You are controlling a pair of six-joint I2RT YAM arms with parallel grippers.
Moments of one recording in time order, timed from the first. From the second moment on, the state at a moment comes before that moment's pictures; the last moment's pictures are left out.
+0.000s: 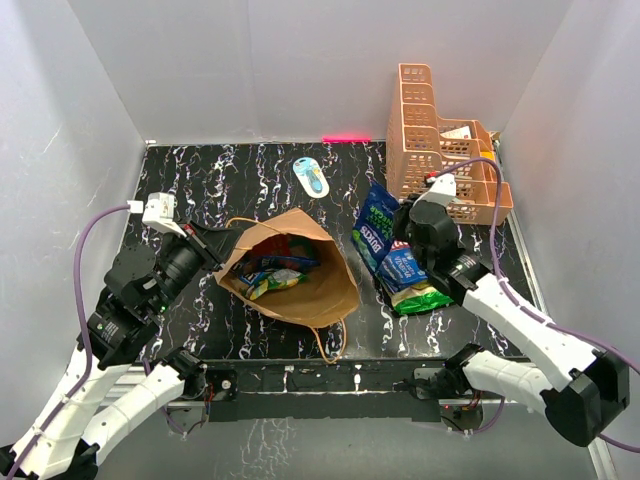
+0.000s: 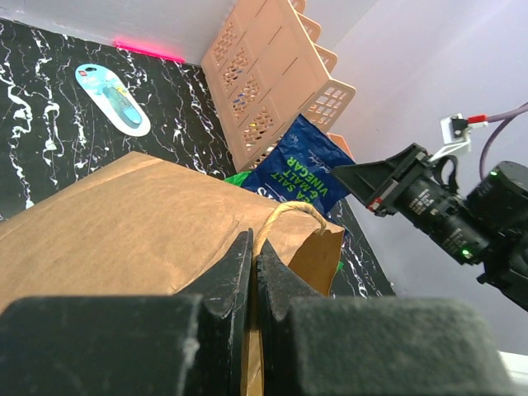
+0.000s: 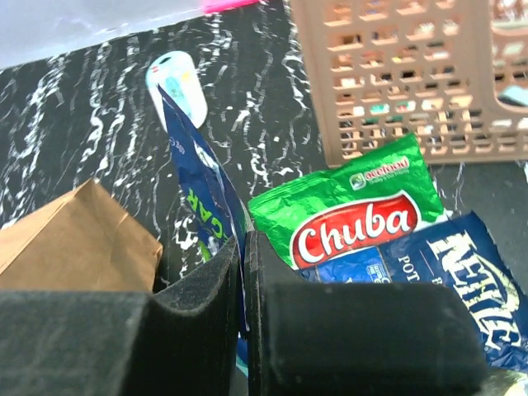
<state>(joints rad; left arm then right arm) -0.60 0.57 0.95 -0.44 -0.09 -0.61 0.59 0.99 0.84 -0.19 0.47 0.44</state>
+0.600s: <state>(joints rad) -0.60 0.57 0.95 -0.45 -0.10 -0.61 0.15 1.10 0.62 -0.21 0.24 0.58</state>
